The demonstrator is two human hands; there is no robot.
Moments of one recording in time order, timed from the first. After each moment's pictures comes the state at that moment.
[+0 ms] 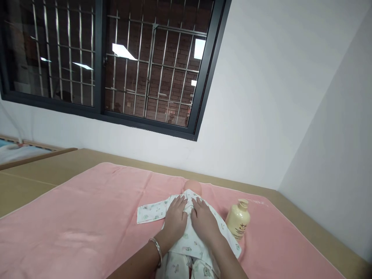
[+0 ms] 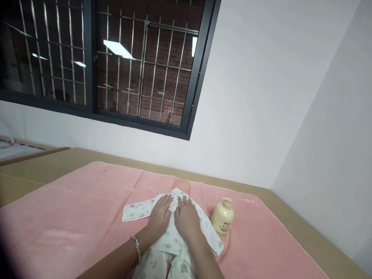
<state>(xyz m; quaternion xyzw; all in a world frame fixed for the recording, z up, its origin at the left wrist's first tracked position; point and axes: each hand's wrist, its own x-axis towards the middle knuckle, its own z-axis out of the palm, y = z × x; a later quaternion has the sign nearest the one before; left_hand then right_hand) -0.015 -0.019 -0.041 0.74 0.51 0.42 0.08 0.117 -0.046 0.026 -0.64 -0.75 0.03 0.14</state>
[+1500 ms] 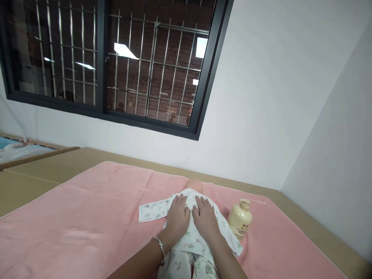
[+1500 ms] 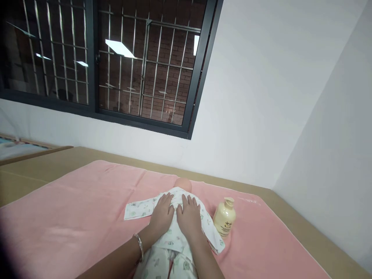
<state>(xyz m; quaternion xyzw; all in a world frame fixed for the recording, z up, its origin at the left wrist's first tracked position) -0.009 -0.016 -0.040 0.71 0.56 0.41 0.10 0.122 -0.034 0.011 -0.67 -0.71 0.03 0.20</state>
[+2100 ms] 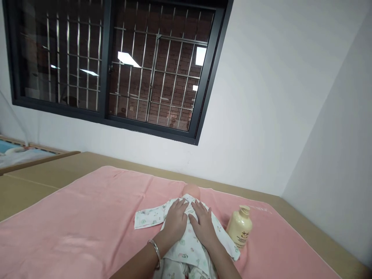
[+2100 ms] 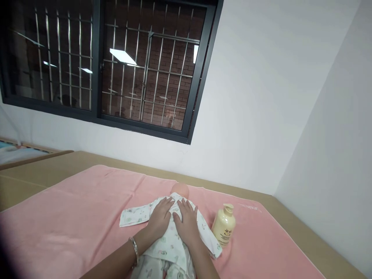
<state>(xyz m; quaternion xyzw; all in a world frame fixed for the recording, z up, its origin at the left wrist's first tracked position) -0.018 -0.013 -0.023 0.75 0.52 0.39 0.09 0.130 -0.024 -0.002 -0.60 -0.76 0.06 0.24</state>
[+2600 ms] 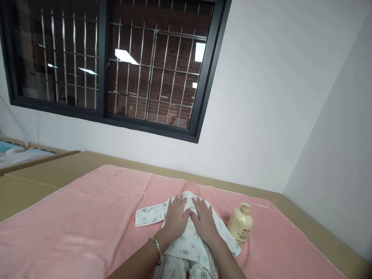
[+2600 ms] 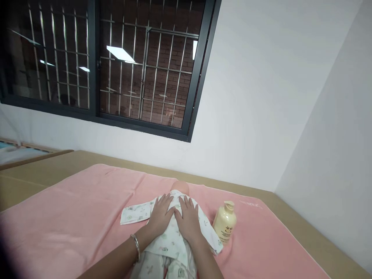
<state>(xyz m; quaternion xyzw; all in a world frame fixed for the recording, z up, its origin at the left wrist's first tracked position) -0.017 -0.010 -0.027 0.74 0.55 0.37 0.11 0.129 -0.024 0.007 -0.63 -0.76 0.09 0.17</state>
